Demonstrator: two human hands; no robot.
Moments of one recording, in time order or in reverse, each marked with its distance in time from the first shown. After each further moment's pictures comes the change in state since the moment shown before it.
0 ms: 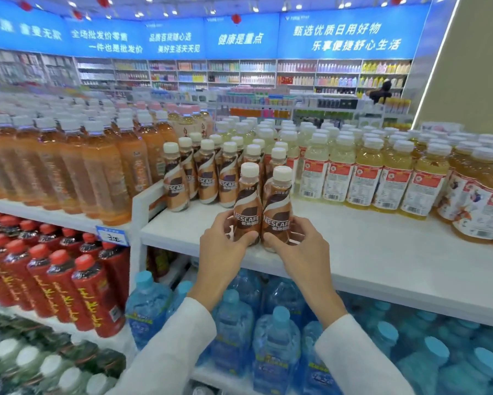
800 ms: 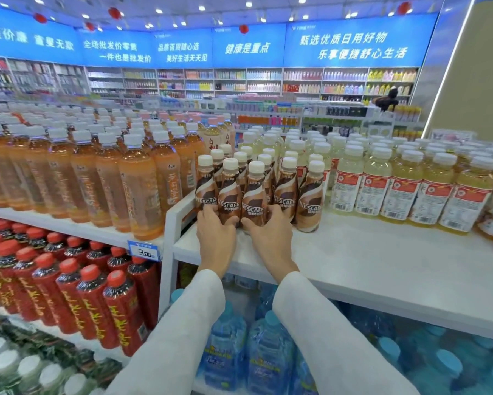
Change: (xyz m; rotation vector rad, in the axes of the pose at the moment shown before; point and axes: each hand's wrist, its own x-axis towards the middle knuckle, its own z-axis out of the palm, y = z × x) left_hand 0.099 -0.050 -0.045 0.135 0.252 -0.076; right_hand 0.061 -0.024 0.149 -0.109 0.017 -0.021
